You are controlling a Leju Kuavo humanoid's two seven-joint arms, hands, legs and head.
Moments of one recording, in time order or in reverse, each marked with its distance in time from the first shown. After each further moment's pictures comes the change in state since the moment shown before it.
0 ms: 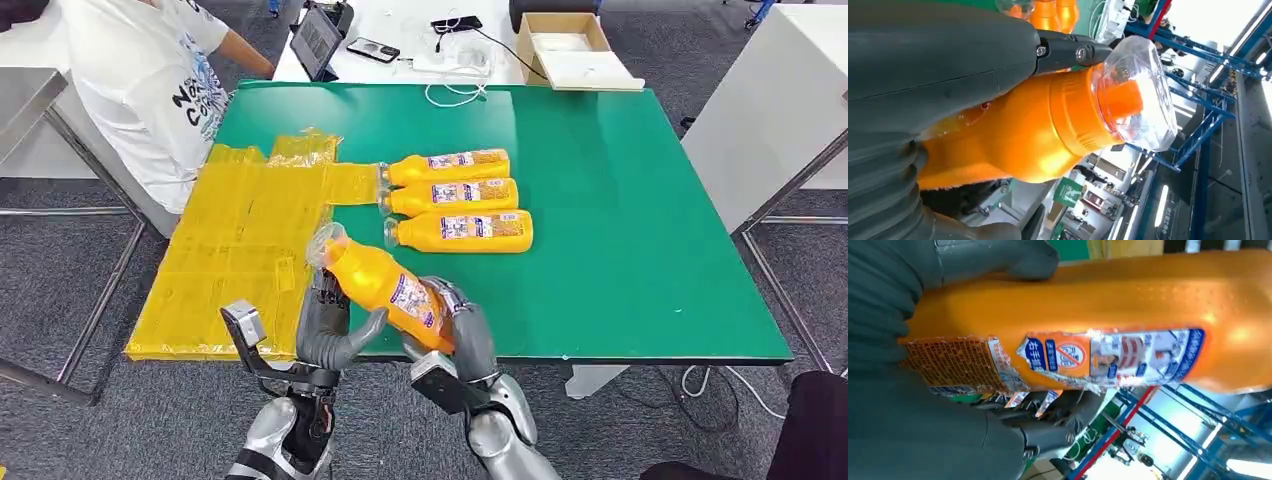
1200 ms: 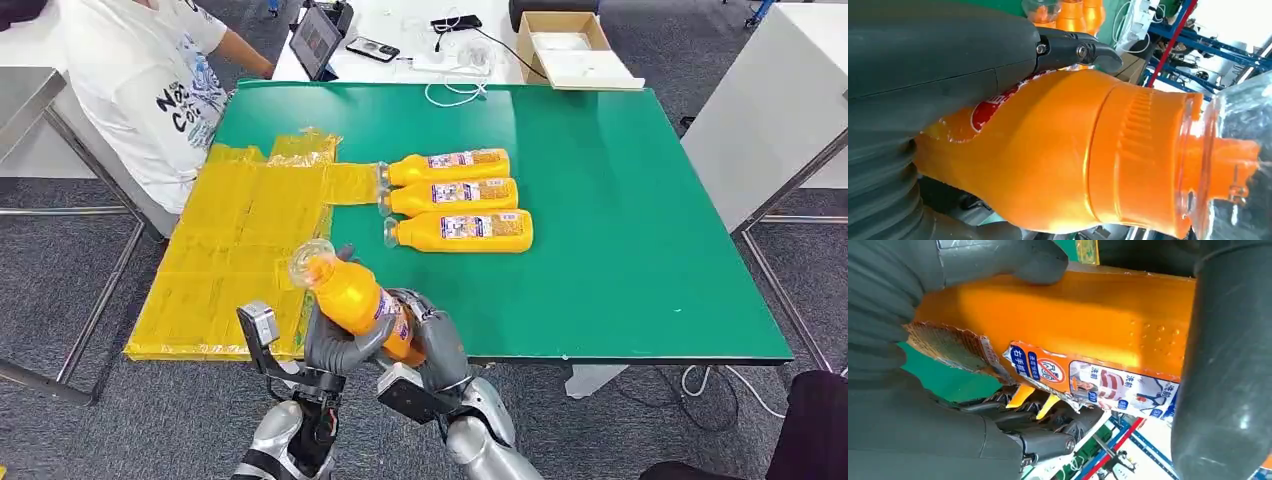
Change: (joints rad) left arm -0.010 0.000 -0.014 0.069 -0.001 0.014 0.028; right arm -0.034 0.027 0.129 0.103 0.005 0.018 0.013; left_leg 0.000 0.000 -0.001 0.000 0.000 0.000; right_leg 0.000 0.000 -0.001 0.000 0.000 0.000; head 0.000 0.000
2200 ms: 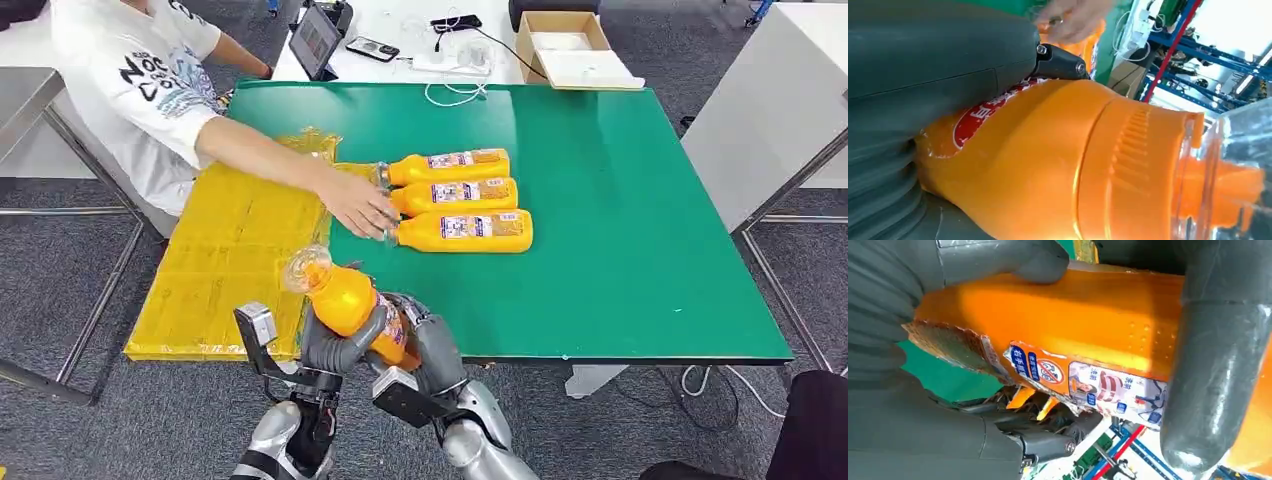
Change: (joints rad) left arm 0.003 0.000 0.013 0.000 -0.013 0.015 -0.013; right arm 0.002 0.006 0.019 0.019 -0.006 0.012 0.010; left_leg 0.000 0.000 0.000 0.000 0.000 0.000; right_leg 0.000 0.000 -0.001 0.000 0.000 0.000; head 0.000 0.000
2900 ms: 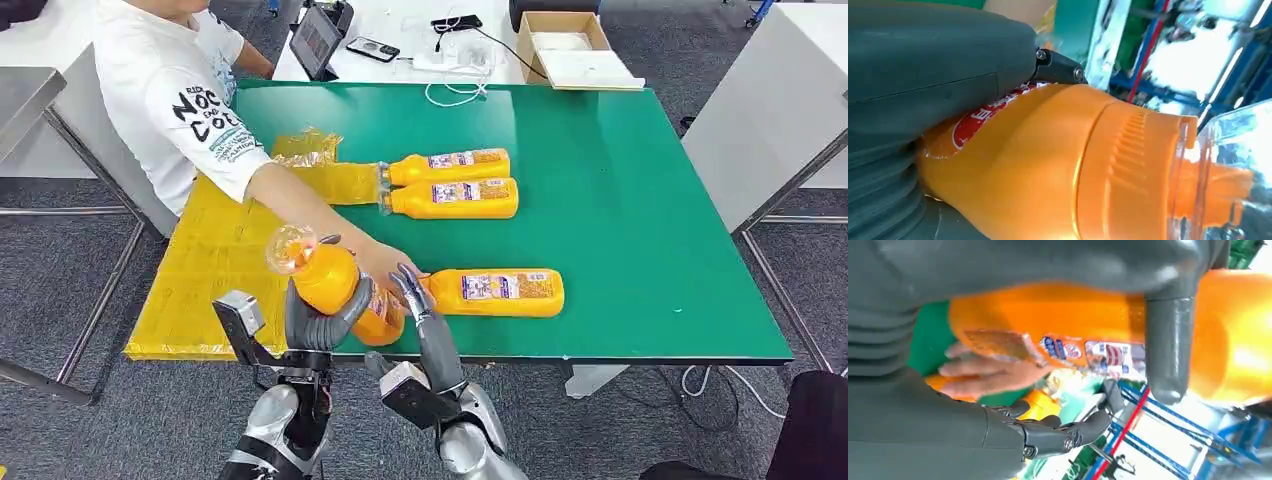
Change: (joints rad) left arm -0.041 0.000 0.018 -0.070 -0.091 0.214 -0.085; right arm 0.072 0.008 -0.016 -0.199 -0.100 0.002 0.003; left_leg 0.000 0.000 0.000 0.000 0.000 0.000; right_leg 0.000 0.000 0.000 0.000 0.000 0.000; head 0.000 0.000
